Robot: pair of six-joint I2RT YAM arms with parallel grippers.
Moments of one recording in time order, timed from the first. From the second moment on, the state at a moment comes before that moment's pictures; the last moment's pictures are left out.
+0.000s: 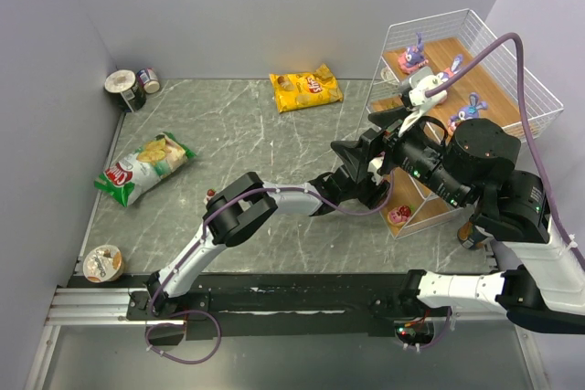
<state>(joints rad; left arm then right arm) -1.04 2.37 1.64 0.41 0.06 -0.05 1.03 1.04 1.78 -0.82 0.33 0.05</state>
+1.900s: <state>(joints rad) -0.87 1.56 1.24 -0.32 -0.57 -0.76 1.03 1.00 1.77 -0.81 0.33 0.09</state>
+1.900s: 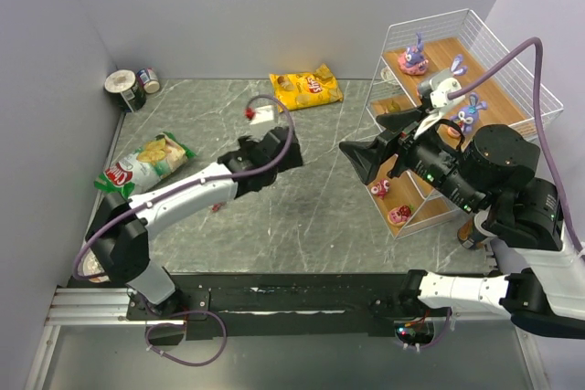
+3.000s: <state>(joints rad) -0.53 1.45 0.91 -0.68 -0.69 -1.19 1.03 1.04 1.75 -0.80 0.30 0.11</state>
